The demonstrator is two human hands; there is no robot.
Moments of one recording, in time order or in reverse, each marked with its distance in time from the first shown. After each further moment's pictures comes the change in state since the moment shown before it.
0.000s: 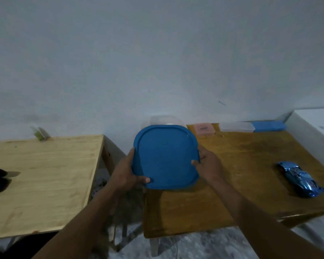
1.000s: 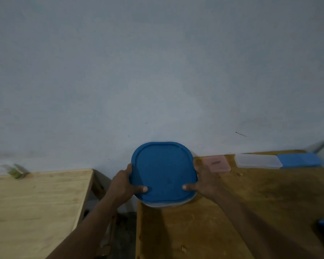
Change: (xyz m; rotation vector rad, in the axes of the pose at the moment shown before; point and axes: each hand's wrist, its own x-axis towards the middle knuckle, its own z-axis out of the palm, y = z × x) left_hand 0.190 -0.012 -0.025 0.104 0.029 -0.171; right_hand 0.195 0.009 0.034 0.099 -0.423 0.056
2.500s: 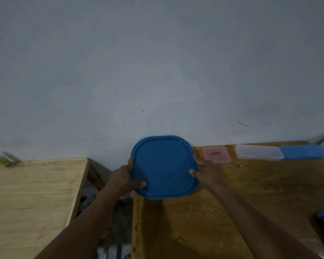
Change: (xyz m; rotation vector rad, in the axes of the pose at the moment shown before) left_hand 0.019 0.003 0.015 0.259 -0.169 -0.181; right_hand 0.018 0.016 0.006 0.099 0.159 0.101
